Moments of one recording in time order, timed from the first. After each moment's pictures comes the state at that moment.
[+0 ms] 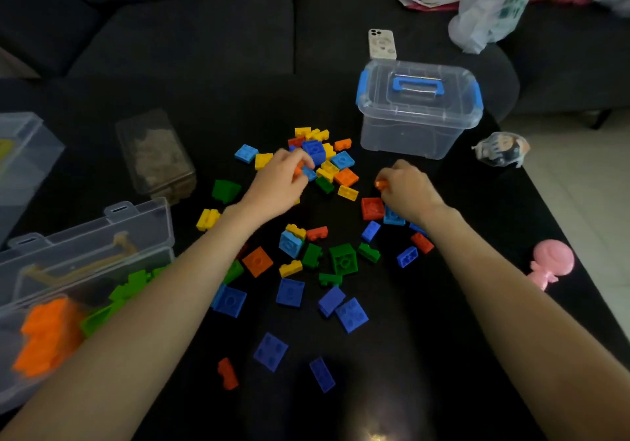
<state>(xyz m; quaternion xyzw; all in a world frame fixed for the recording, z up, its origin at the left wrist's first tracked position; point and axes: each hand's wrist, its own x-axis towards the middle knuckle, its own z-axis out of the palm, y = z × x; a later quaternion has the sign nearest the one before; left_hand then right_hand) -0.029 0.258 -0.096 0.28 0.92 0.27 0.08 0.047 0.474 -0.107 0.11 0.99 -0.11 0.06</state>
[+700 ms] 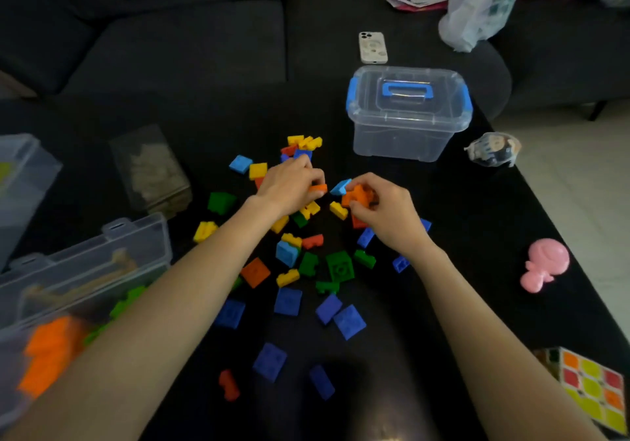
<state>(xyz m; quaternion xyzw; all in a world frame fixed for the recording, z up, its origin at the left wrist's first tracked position) -0.051 0.289 -0.101 0.40 0.92 0.04 0.06 0.083 0.435 -0.097 0.08 0.90 -0.42 -0.08</state>
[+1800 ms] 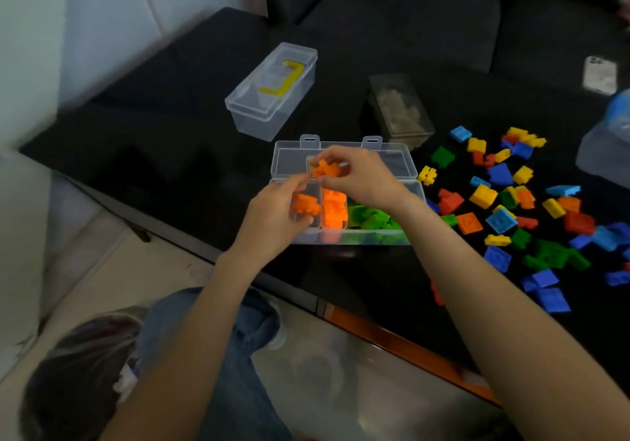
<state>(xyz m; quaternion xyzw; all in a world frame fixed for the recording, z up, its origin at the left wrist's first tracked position) 0.135 -0.084 -0.091 0.06 0.94 0.34 -0.06 0.065 0.076 -0.050 -0.22 0.89 -0.38 0.09</state>
